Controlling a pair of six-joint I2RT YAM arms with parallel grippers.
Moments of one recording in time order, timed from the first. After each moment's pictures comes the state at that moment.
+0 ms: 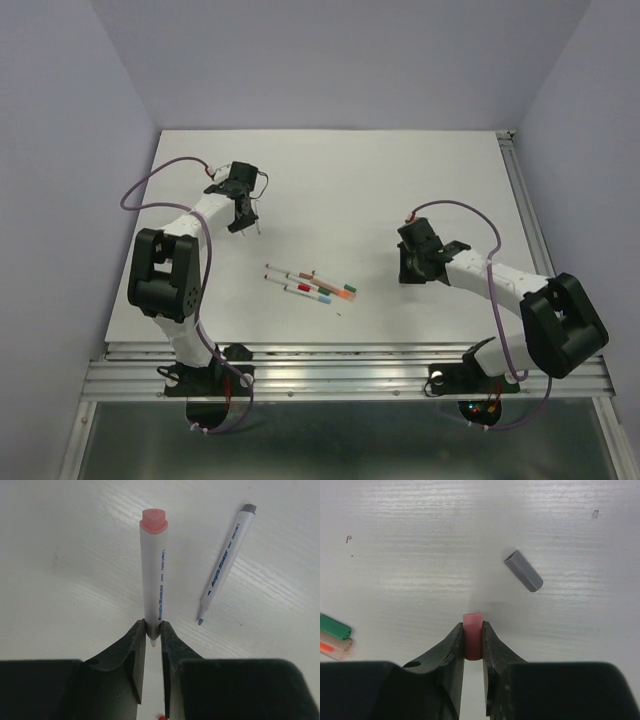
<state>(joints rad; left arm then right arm) -0.25 1.70 1.17 -0.55 -0.37 -0.65 0.52 1.37 0.72 -0.41 0.16 0.51</state>
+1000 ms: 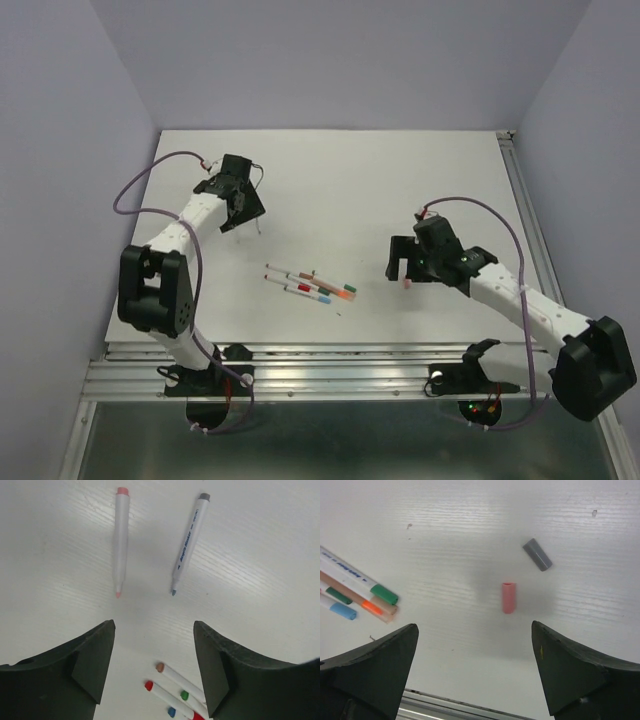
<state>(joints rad) -0.23 1.69 1.23 -0.61 -0.27 -0.61 0.52 1.17 0.72 -0.50 0.11 0.51</state>
